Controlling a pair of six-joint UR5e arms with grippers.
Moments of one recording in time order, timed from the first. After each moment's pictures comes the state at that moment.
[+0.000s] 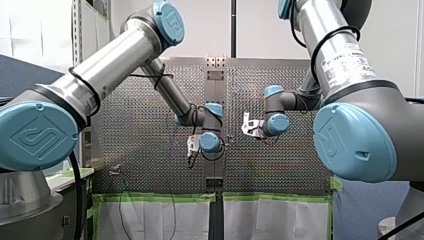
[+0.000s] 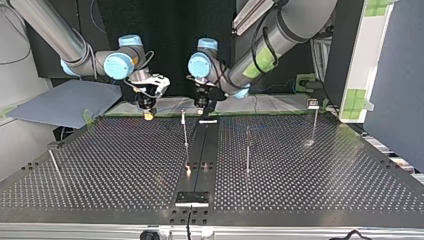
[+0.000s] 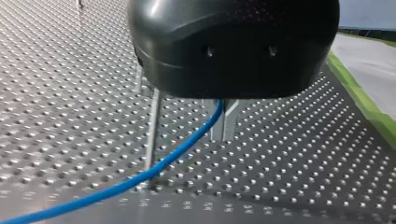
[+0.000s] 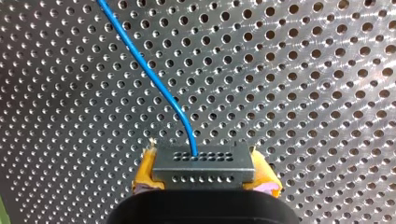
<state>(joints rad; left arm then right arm) -0.63 -2.37 -1.50 -2.58 -2.02 -1.62 1.99 -0.99 1.69 -0.50 1.53 1.67</state>
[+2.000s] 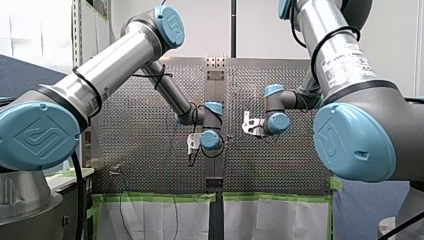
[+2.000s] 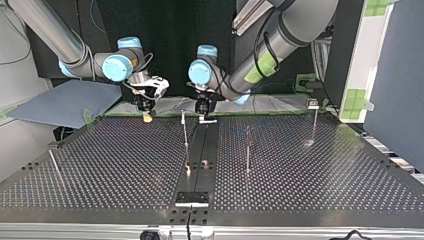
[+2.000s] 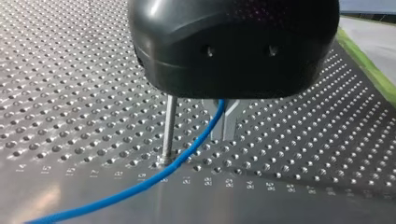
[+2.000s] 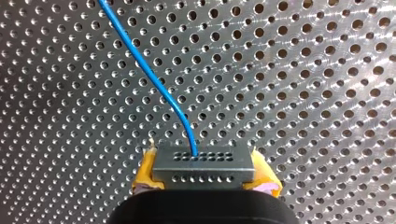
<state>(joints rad) -0.61 -2.37 -1.45 -2.60 -2.02 -1.62 1.99 -0.99 1.67 -0.50 1.52 1.67</state>
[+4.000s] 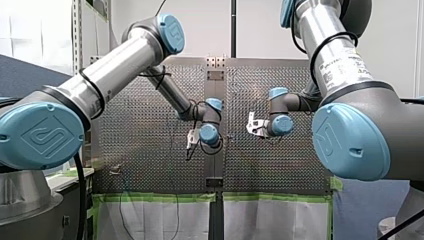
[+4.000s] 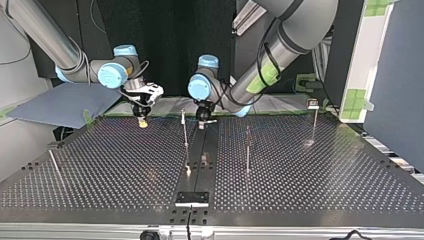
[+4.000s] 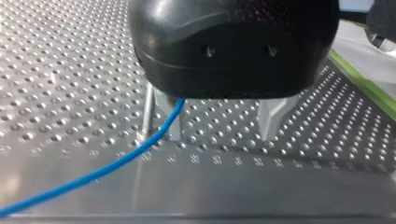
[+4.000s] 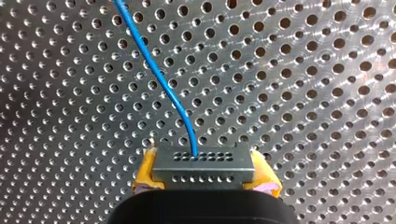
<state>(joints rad) -0.58 -2.40 -1.34 -2.79 -1.97 -1.54 1.94 -0.94 1.61 -0.50 1.48 1.70</state>
